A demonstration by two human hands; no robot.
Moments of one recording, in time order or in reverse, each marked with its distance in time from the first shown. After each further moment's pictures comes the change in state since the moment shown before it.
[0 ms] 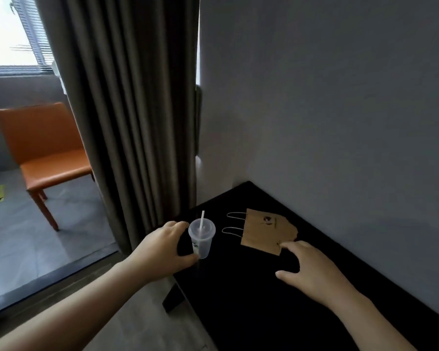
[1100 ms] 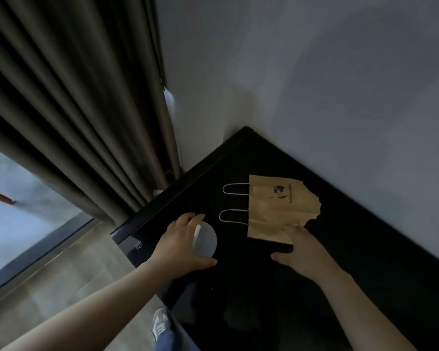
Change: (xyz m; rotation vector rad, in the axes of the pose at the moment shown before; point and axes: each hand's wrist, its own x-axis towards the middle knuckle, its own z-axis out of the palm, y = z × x) left_hand 0.238 -0.079 0.132 -0.107 -0.360 -0.054; right_hand 0.224 0.068 0.098 0.165 -0.257 0.346
